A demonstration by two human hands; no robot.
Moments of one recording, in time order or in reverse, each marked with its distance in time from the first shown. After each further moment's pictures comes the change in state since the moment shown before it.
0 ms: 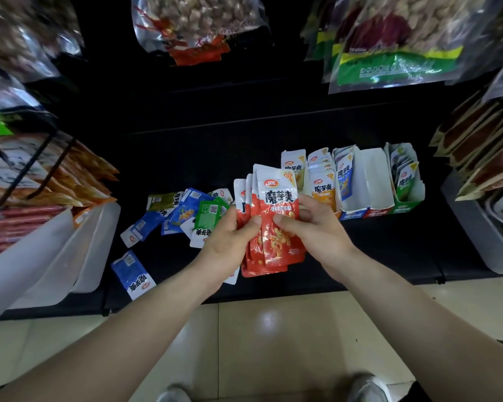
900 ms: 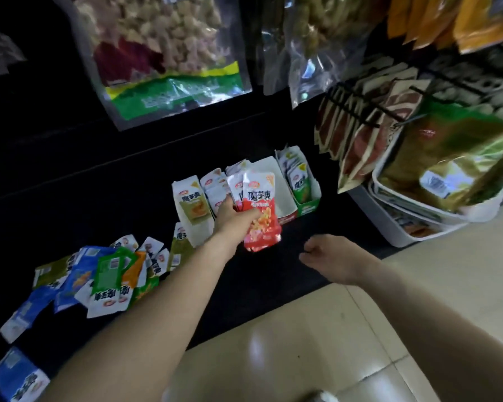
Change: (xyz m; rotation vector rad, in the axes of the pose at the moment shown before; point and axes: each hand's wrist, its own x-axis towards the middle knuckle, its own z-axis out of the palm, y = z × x) left_hand 0.141 -0.014 0.223 0.211 -0.044 -0.101; right_hand -0.033 0.037 -0.227 -0.974 0.090 0.382
